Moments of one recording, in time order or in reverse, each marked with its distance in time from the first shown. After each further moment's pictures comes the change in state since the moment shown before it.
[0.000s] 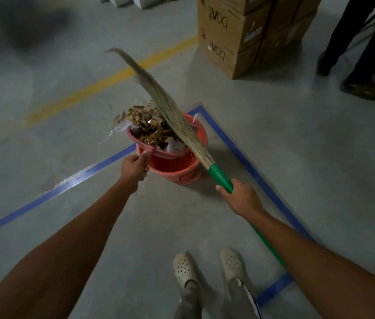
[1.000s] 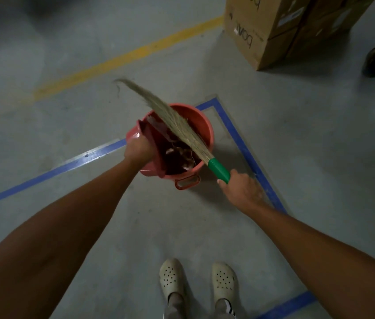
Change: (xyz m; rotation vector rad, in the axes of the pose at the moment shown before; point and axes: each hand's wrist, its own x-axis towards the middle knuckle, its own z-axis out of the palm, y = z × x) left_hand 0.106 0.017 0.085 0.857 0.126 0.109; right_hand 0.142 0.017 0.018 -0.300 -0.009 -0.105
